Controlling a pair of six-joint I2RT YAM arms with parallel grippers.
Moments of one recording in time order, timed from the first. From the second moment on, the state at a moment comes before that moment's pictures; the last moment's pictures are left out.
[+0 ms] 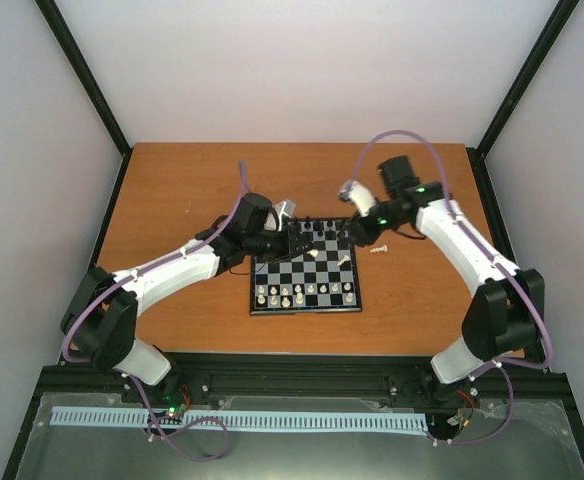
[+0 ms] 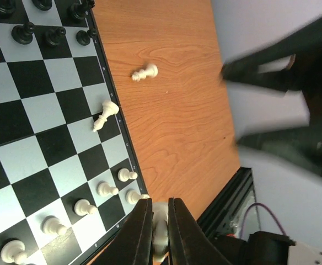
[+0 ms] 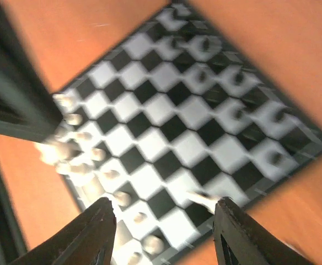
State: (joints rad) left arm -0.66 1.50 0.98 -0.10 0.51 -0.85; right arm 0.38 1.57 1.34 -0.88 -0.57 -0.46
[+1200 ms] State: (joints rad) left arm -1.10 1.98 1.48 -0.69 -0.11 -0.31; right arm 0.00 1.36 1.07 -0.86 -0.61 -0.51
